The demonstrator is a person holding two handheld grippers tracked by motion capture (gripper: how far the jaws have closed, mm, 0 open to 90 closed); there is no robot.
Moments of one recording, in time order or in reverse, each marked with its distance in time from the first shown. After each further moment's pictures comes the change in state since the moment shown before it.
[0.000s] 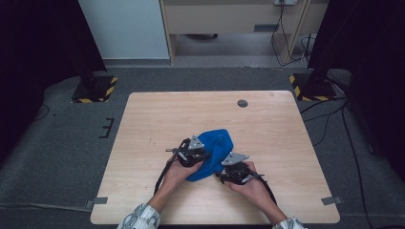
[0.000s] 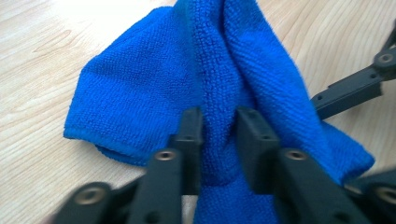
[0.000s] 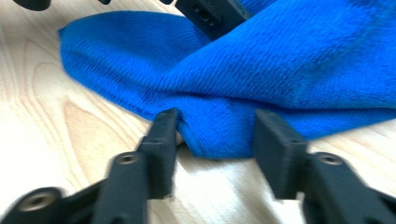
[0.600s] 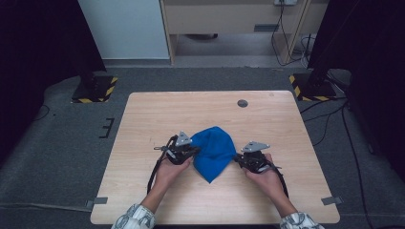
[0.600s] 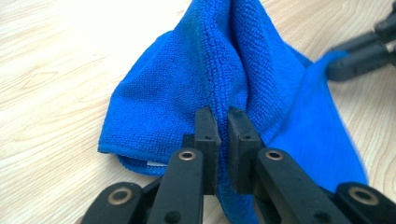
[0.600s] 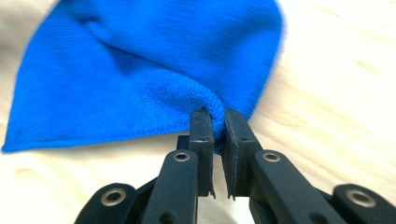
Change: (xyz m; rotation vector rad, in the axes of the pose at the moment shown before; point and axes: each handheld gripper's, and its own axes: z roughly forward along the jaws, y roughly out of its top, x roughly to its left) left arm 0.018 -0.004 -0.039 -0.063 0.049 -0.084; right arm -0.061 -0.008 -0.025 -0.030 -0.081 0.129
